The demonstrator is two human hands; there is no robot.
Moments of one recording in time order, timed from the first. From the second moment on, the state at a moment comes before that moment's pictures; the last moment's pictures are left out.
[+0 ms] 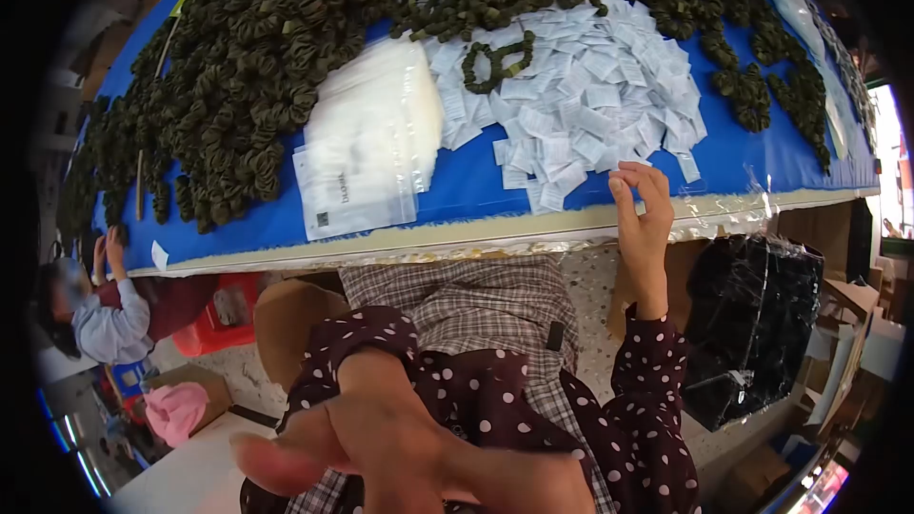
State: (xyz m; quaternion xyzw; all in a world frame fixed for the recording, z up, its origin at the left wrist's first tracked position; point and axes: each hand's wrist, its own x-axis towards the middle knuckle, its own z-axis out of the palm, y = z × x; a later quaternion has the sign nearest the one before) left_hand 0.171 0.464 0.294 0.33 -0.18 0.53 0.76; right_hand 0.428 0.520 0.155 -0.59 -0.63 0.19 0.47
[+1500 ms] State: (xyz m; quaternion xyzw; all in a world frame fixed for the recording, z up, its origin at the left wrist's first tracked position) left_hand 0.131 0.513 0.147 0.33 0.42 0.58 0.62; right_hand 0.281 0.551 0.187 -0.40 -0.68 0.45 0.41
